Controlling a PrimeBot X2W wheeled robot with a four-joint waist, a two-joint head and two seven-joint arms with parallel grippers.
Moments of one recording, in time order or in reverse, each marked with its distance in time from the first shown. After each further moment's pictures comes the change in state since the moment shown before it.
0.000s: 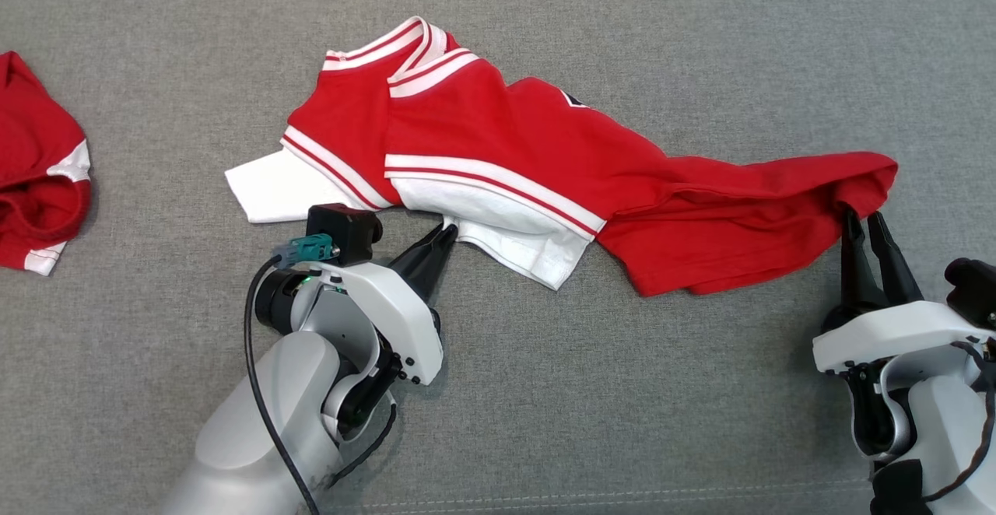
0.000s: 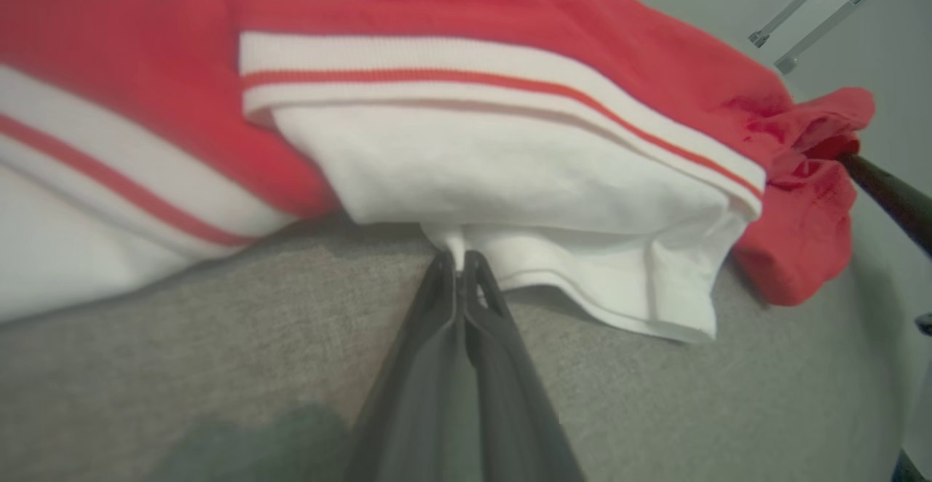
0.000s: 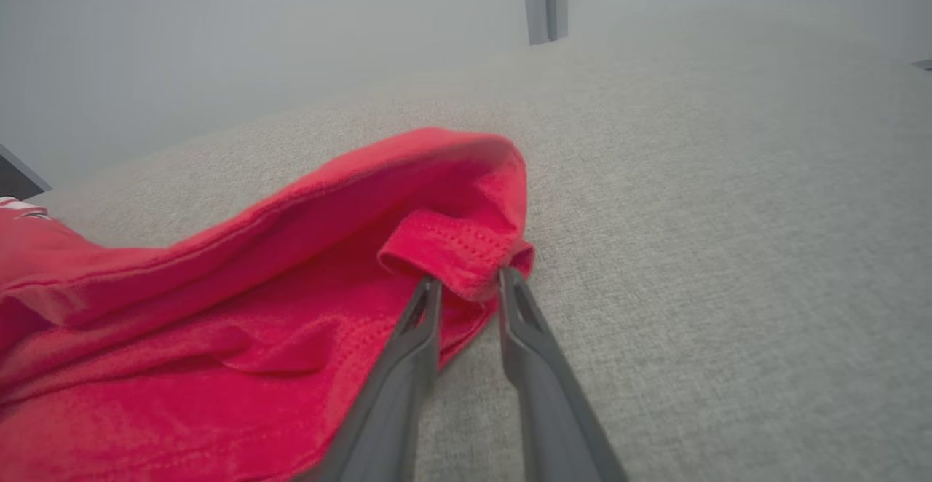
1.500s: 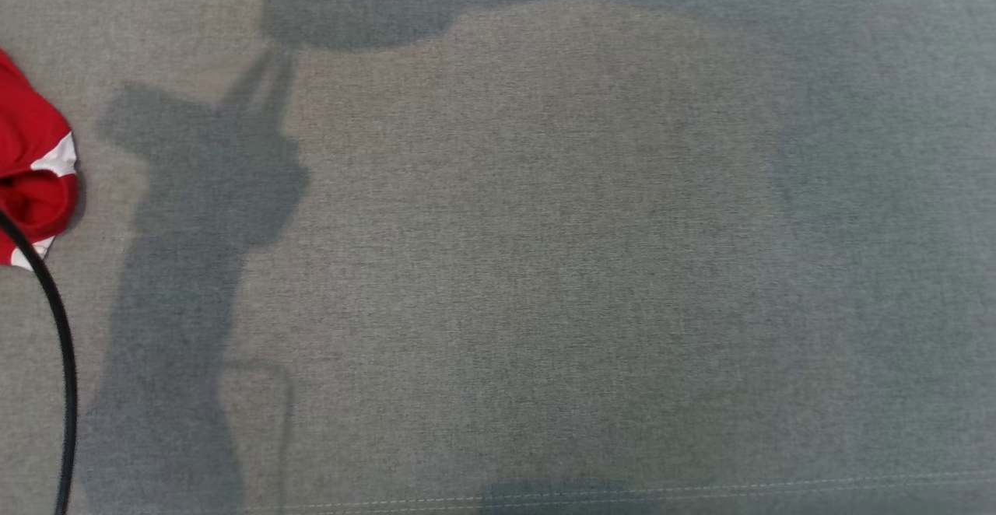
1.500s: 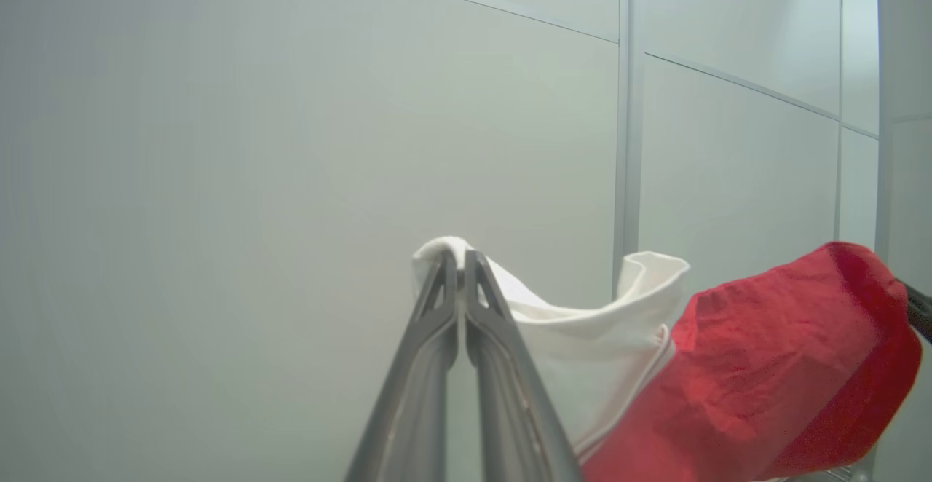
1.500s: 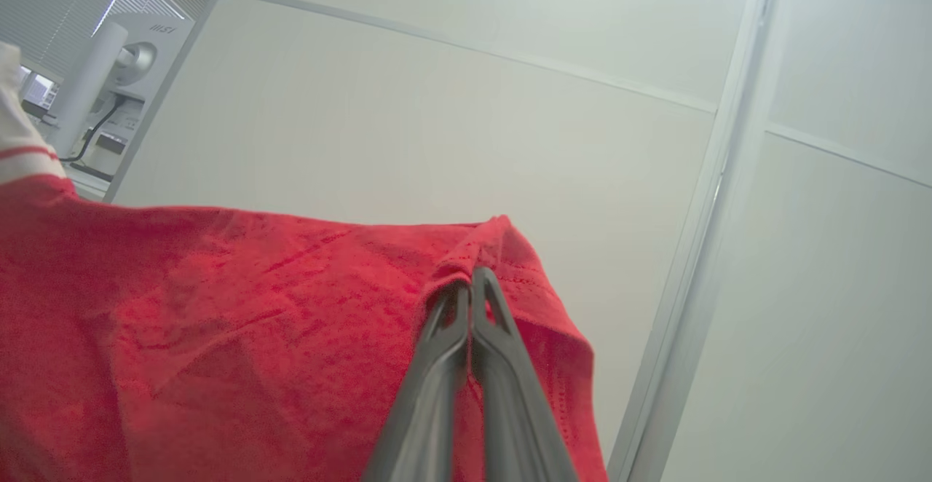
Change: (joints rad) left arm -1.026 0.235 0.276 -0.067 -0.079 -0.042 0.112; right arm -1.109 -0.313 0.369 -0.068 -0.113 0.001 0.064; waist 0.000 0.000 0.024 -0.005
